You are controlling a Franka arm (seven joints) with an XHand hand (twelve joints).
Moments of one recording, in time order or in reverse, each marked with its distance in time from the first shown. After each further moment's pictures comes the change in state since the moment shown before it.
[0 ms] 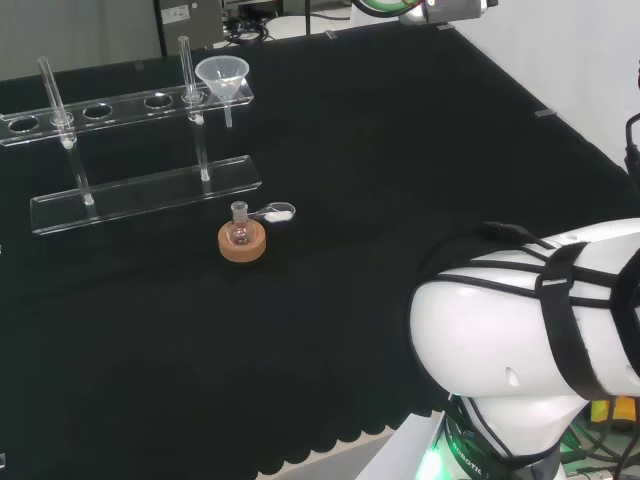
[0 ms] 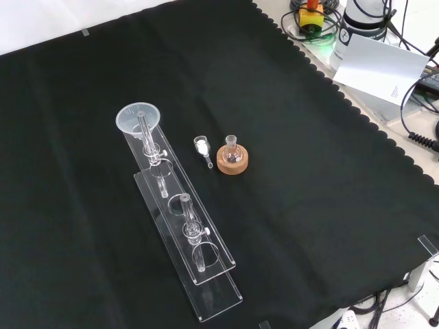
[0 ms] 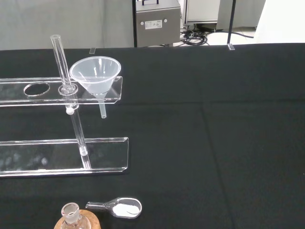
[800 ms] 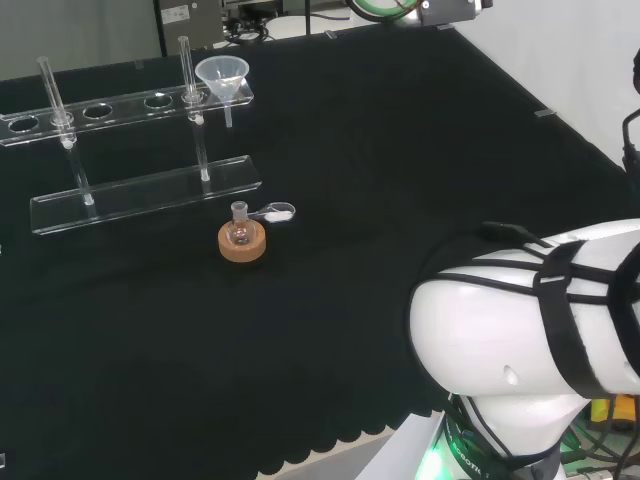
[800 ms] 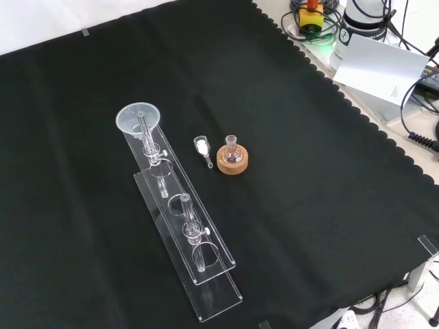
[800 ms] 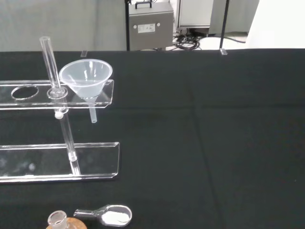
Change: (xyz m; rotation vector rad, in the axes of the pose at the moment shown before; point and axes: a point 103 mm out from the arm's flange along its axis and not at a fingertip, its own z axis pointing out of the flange) arm -0.003 0.008 0.003 -0.017 -0.023 0.020
